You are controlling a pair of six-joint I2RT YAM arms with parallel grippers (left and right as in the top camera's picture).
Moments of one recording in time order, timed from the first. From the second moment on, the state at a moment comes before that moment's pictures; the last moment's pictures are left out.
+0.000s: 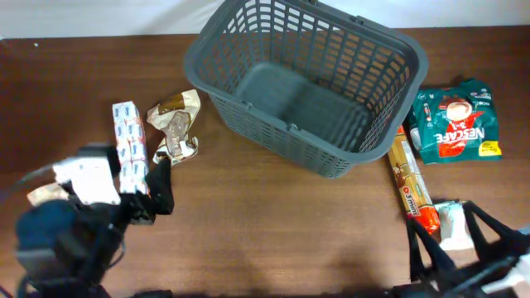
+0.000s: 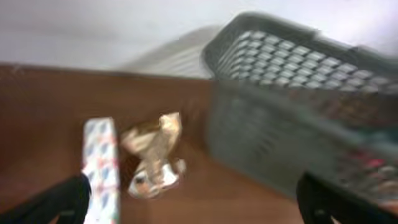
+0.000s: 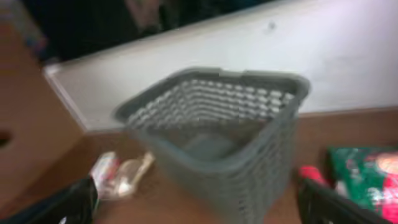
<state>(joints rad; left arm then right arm) 0.07 0.71 1.21 -0.91 0.23 -0.11 0.09 0.33 1.19 -0.97 -0.25 0.27</state>
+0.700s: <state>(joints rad) 0.07 0.84 1.58 -1.15 0.44 -0.12 0.09 0.61 1.62 -1.38 -0.43 0.21</state>
